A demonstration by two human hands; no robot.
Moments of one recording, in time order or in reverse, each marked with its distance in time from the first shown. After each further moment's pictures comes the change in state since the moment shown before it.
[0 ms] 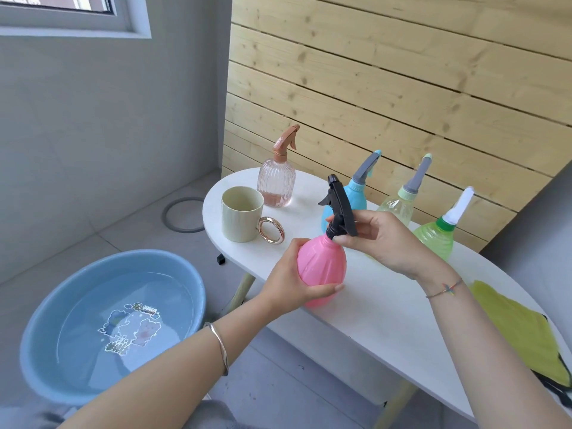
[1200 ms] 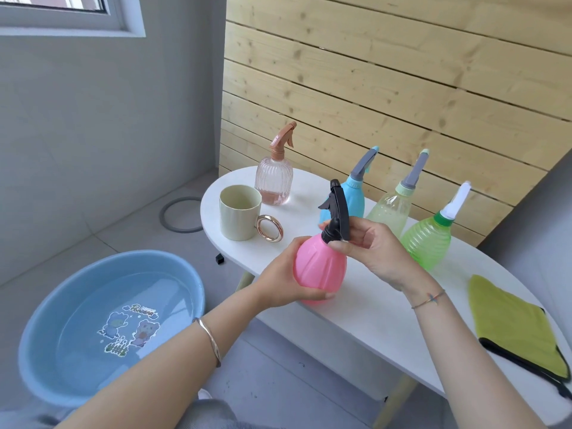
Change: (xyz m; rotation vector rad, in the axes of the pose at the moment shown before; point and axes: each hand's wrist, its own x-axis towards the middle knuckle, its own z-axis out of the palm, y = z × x) left_hand 0.011 -0.010 -0.017 0.115 -0.178 0.025; right_hand -0.006 0.019 0.019 0.156 0.062 -0.025
